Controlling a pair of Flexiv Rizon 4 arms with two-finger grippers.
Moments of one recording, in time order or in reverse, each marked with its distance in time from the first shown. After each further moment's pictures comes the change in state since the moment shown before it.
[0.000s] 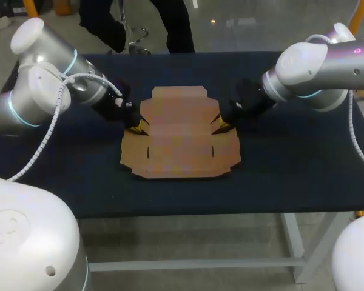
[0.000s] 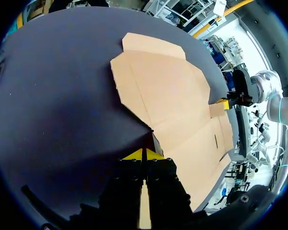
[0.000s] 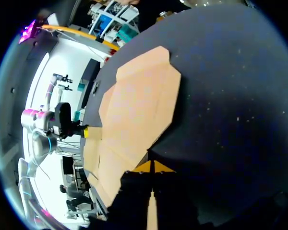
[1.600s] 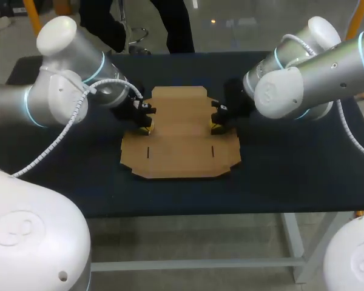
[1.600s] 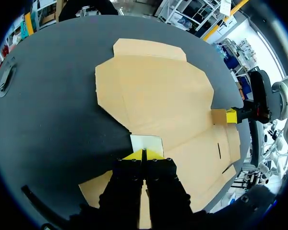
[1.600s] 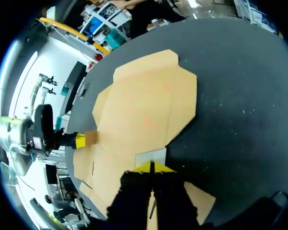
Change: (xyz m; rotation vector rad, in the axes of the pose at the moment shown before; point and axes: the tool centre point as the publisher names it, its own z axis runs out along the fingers) left arm 0.032 -0.003 0.008 0.054 -0.160 -0.028; right arm 0.027 -0.007 0.010 -0.077 -0.197 0.013
